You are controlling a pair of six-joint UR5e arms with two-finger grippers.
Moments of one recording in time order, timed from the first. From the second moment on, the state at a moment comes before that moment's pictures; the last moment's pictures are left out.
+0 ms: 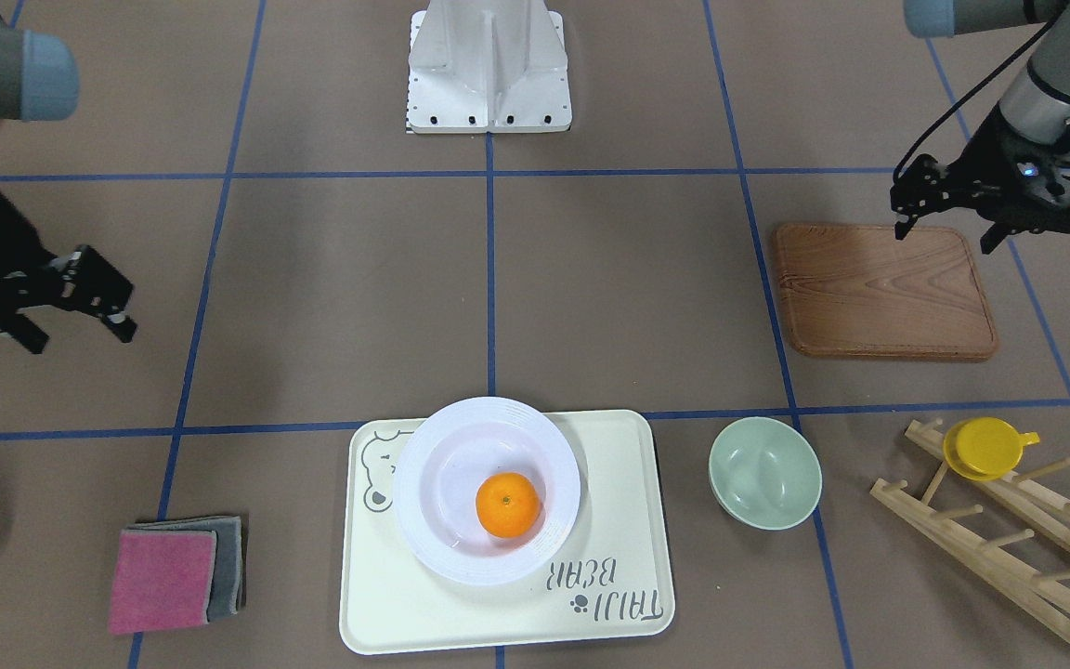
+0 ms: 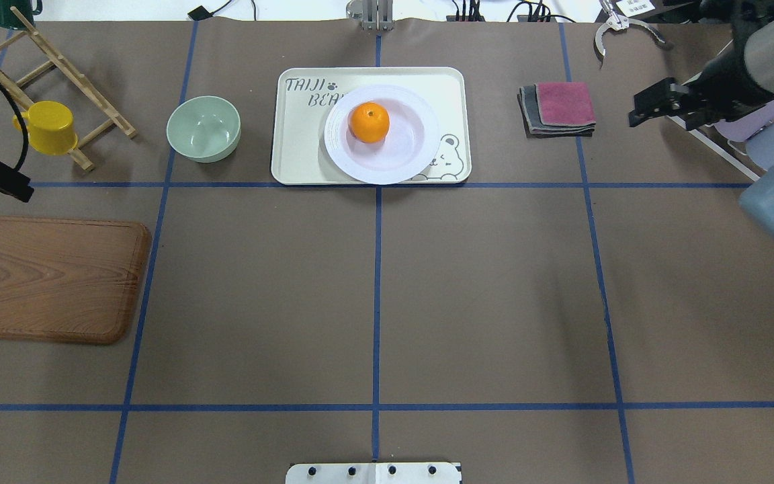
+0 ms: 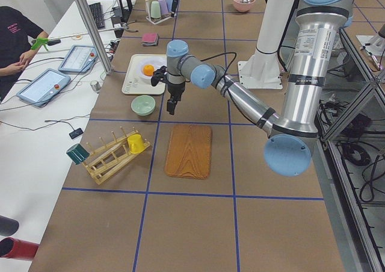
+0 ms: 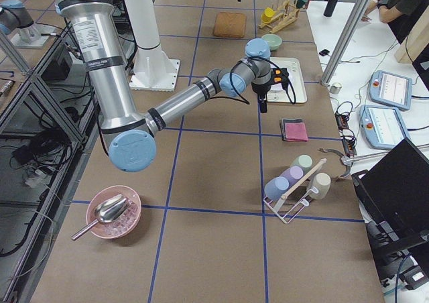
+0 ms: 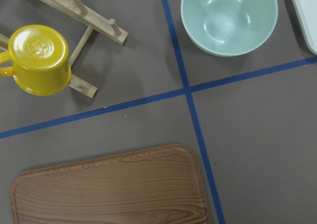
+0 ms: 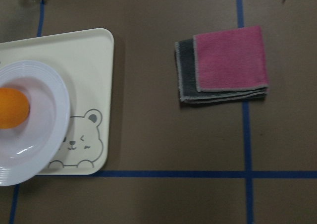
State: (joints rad) left arm -1.10 -1.64 -2.06 -1.50 -2.14 -0.36; right arm 1.14 -1.34 1.86 -1.37 2.21 0.76
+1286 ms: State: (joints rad) left arm -1.30 -1.43 -2.02 -1.50 -2.21 -0.12; right arm 1.45 -1.62 1.85 -1.64 2.25 0.06
